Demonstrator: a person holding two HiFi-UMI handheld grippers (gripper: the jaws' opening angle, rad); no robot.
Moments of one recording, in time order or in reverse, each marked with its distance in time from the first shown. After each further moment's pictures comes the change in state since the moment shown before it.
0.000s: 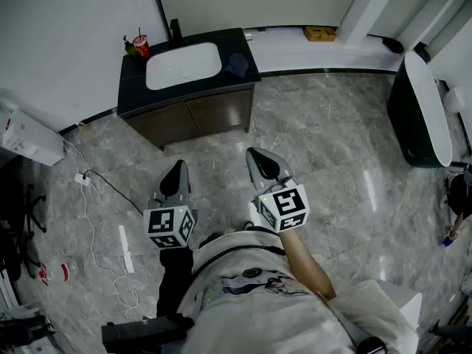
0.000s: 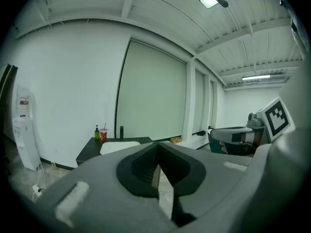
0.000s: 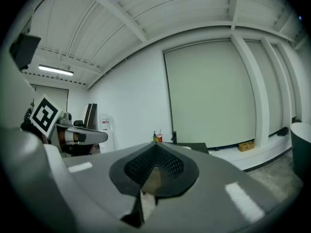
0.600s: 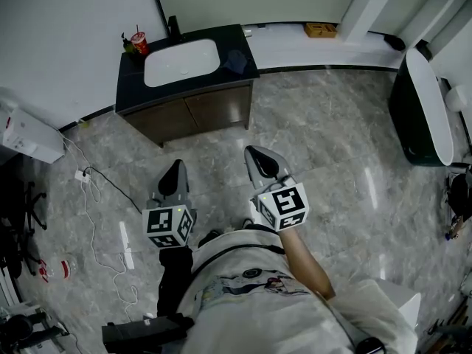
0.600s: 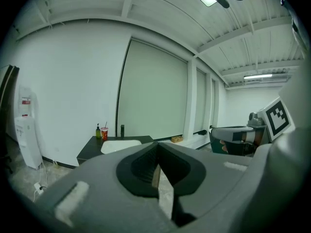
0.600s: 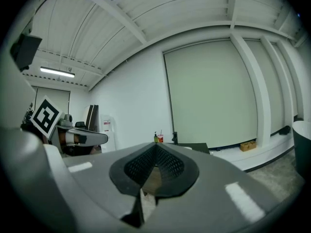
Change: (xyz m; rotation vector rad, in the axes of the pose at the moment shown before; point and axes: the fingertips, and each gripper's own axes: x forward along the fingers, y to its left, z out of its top) left arm 0.001 -0.009 -0.005 -0.005 0.005 0.019; right arm -0.006 -0.008 0.000 0.002 -0.020 0.015
